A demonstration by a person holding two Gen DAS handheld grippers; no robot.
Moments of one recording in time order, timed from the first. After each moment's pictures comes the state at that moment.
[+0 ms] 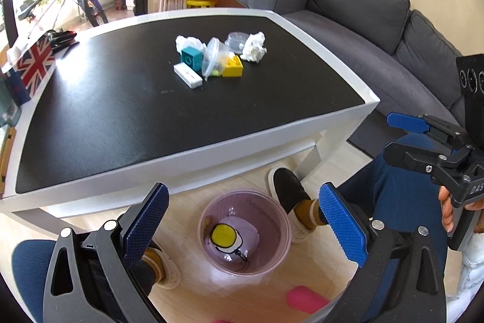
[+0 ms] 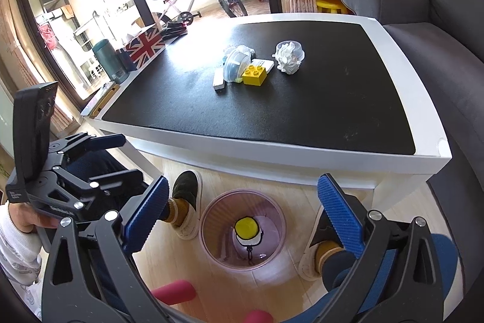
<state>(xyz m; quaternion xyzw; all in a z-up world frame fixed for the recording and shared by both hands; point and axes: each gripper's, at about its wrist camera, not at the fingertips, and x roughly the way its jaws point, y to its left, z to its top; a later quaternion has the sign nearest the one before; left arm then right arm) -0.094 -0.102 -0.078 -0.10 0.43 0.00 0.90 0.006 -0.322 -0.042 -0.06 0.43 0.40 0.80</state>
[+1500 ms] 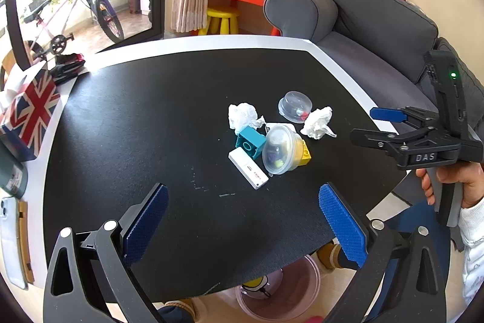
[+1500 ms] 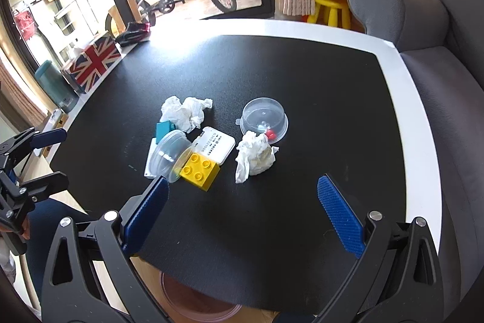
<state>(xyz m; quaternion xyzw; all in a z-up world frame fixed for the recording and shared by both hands) 0.017 -0.002 -0.047 -0.11 0.43 0.03 0.90 0.179 -0.209 -0.047 -0.13 0.46 0.38 0.79</state>
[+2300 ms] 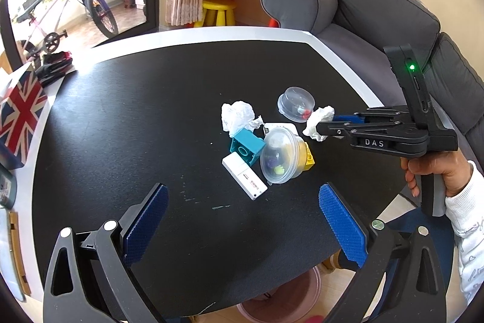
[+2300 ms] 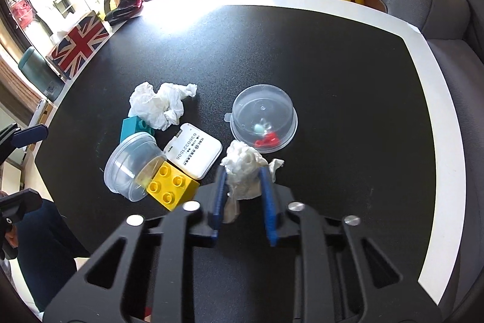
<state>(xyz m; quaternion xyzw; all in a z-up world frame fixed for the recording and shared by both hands) 0.041 -0.005 -0.059 -0.11 0.44 0.02 0.89 0.215 -0.178 -0.090 -0.15 0.50 0.39 0.76</state>
